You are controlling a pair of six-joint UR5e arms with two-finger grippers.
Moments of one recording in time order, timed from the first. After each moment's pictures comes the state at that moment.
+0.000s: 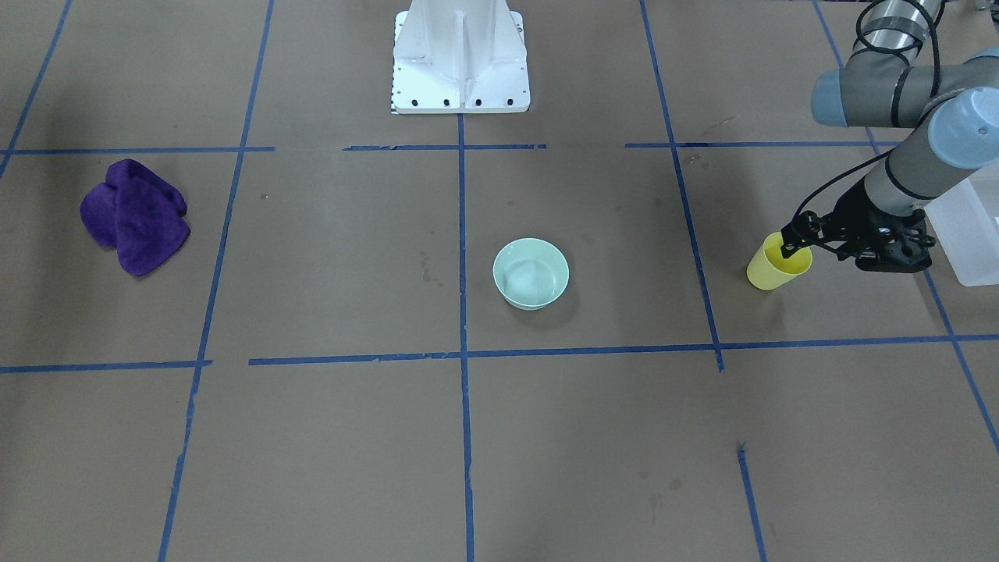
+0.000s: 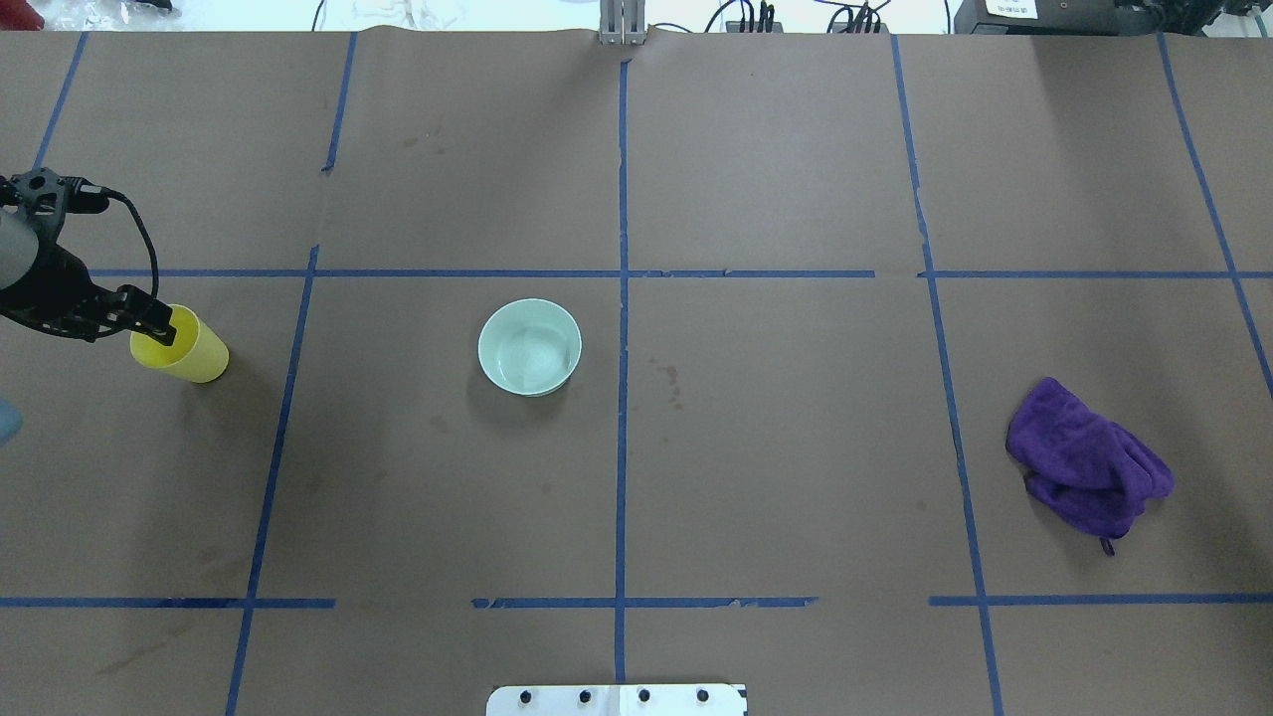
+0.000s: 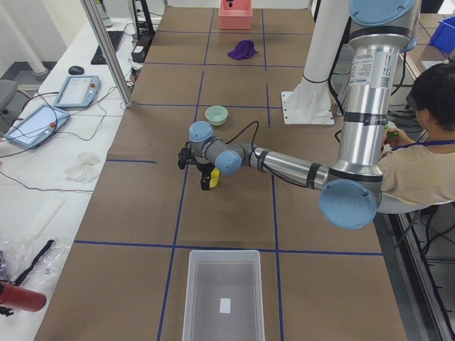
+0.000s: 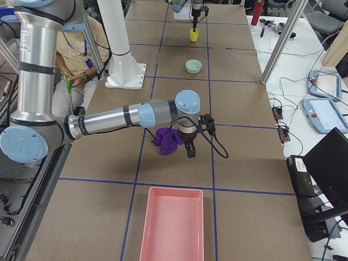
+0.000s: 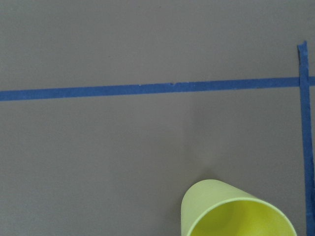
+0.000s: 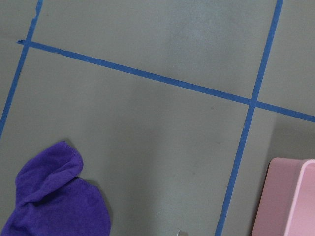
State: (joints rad) left arm -0.99 -1.65 -1.67 -1.92 -2.24 -0.69; right arm 1.46 -1.71 1.95 -1.61 2.37 -0.03
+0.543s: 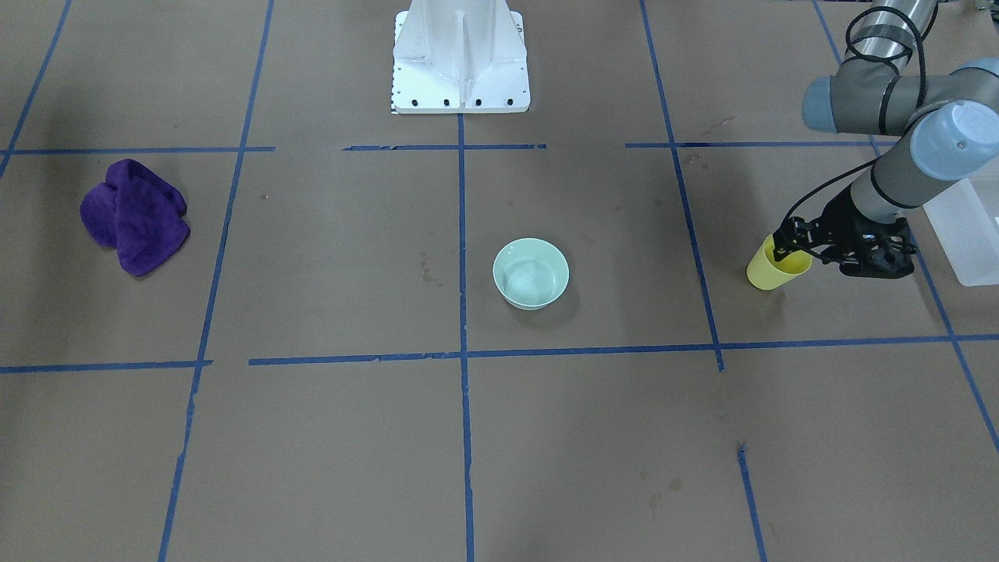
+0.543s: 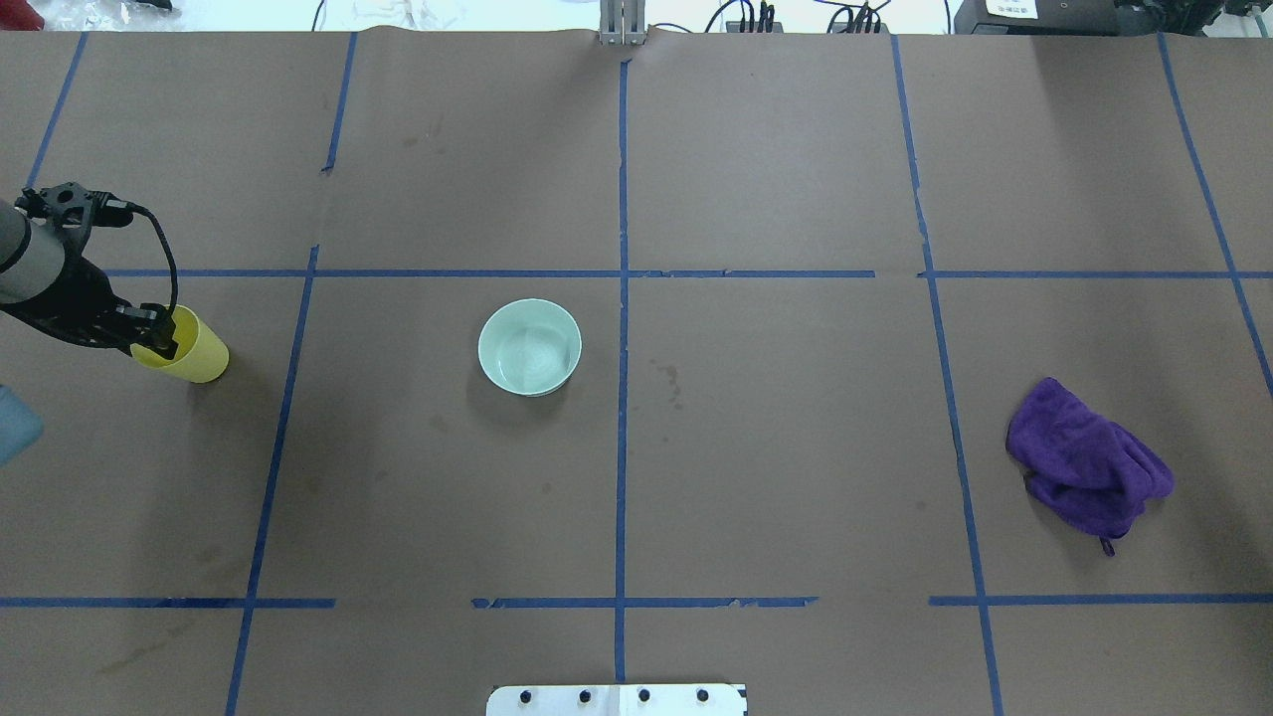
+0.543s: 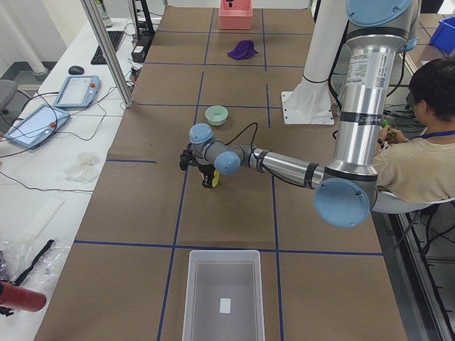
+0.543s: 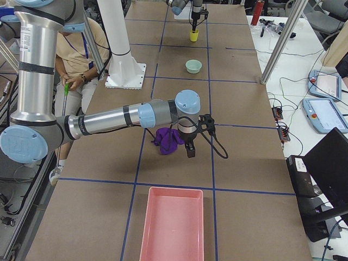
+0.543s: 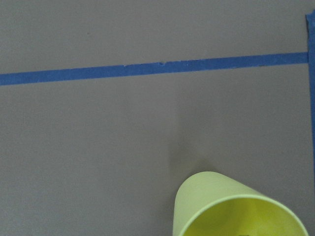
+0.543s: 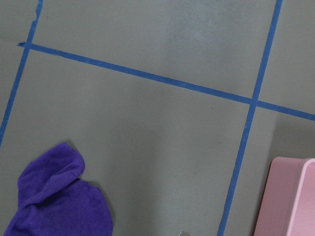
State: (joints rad) left arm -0.97 -1.66 -1.65 -1.92 -2.24 -0.69; right arm 1.46 -1.71 1.95 -1.60 2.37 -0.02
